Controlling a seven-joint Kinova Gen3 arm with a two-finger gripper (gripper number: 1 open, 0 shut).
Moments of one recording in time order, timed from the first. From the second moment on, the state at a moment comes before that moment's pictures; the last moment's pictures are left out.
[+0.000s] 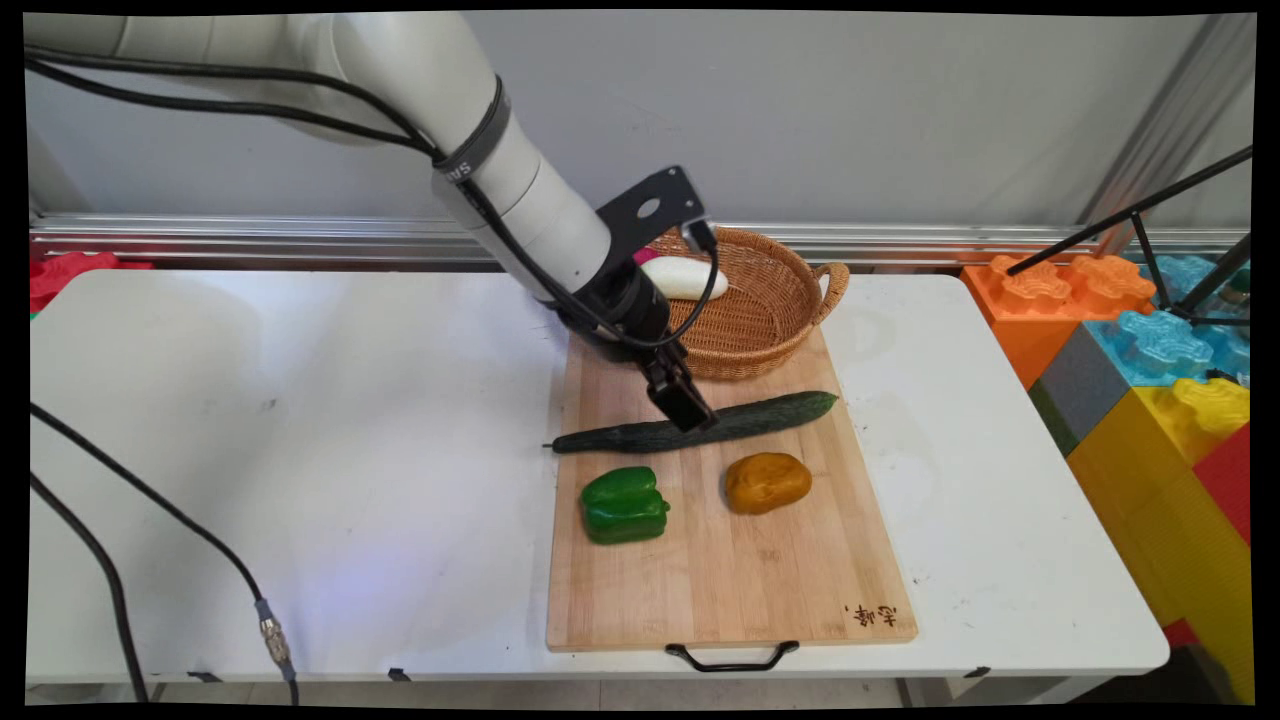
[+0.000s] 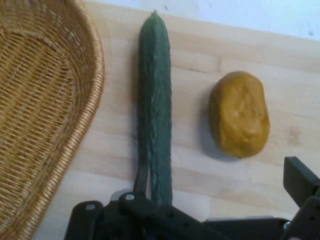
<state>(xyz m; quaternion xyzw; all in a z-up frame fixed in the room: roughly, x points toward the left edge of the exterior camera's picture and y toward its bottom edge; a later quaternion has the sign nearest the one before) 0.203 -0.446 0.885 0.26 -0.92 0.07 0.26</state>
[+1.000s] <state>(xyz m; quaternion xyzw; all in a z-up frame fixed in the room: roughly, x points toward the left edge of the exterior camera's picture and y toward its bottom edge) 0.193 -0.473 0.843 0.25 -0.93 0.11 0.25</state>
